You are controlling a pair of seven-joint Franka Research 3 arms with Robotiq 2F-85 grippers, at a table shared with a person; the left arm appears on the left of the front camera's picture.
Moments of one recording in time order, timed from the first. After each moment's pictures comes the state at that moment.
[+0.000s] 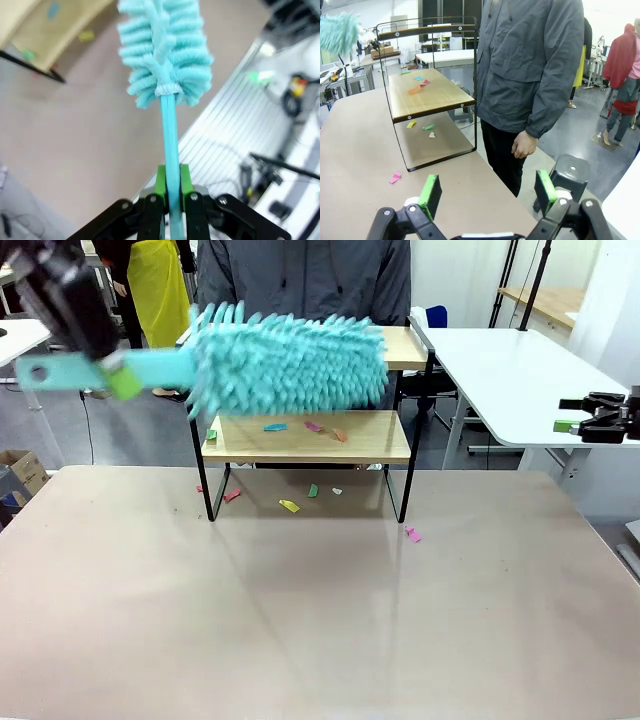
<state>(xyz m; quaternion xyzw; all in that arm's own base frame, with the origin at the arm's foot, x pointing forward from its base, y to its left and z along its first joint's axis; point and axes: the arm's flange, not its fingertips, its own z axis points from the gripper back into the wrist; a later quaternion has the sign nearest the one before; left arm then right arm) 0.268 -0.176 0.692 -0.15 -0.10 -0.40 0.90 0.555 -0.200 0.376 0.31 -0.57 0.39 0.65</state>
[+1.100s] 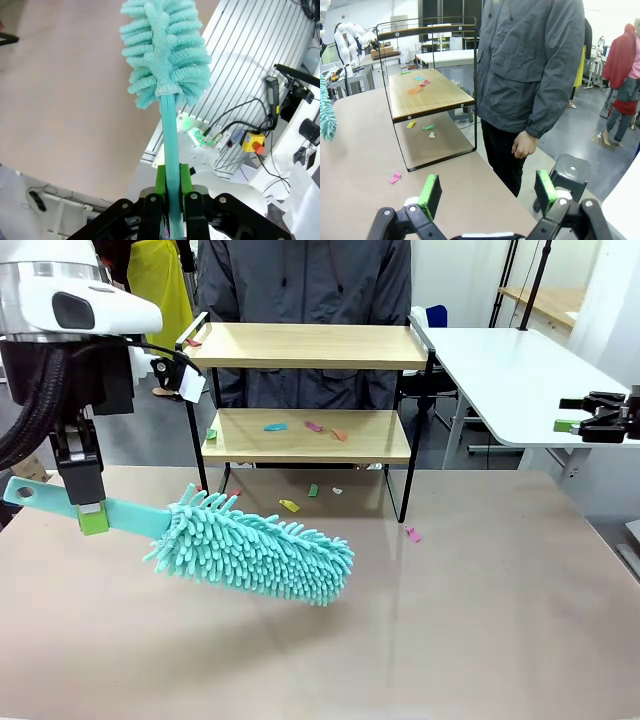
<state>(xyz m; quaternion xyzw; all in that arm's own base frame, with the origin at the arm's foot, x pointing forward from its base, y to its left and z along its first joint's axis) 0.278 -0.196 0.582 -0.05 0.09 -0.52 0.85 0.555 -0.200 0.376 0.31 -0.57 0.39 0.65</state>
